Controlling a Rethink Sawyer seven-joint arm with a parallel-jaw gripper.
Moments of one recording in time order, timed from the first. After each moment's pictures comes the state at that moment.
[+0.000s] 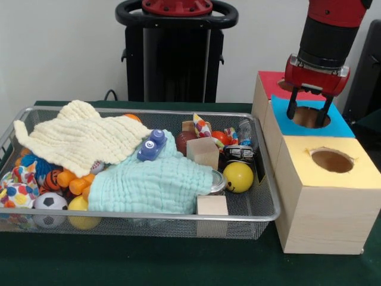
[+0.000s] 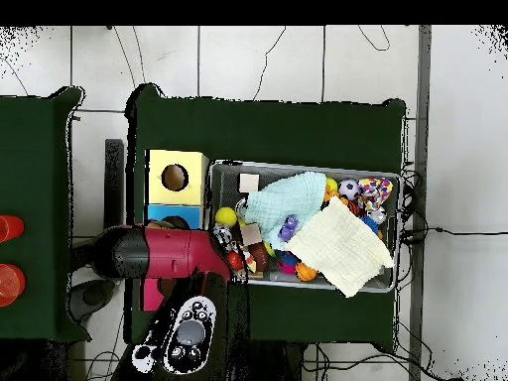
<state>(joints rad) 0.24 -0.61 -0.20 1.68 0.18 0.52 2.11</state>
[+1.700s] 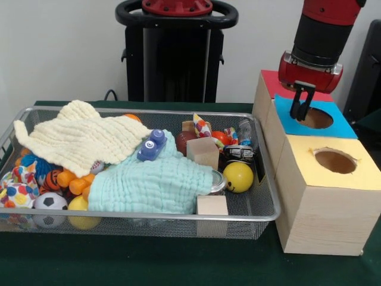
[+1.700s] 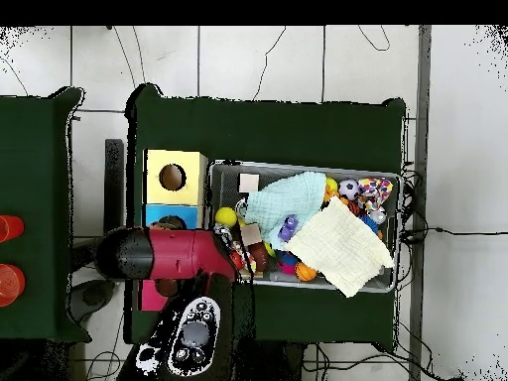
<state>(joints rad) 0.22 -0.61 -0.20 1.69 0.14 0.53 2.11</state>
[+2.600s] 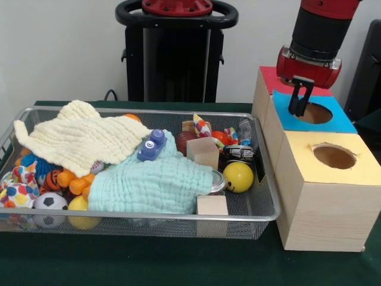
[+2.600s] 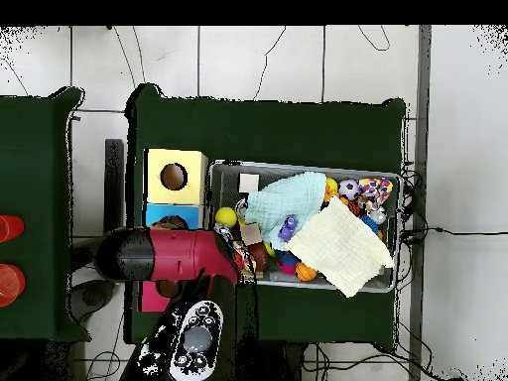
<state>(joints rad) 0.22 -0.64 -0.20 1.69 0.13 0.55 2.11</state>
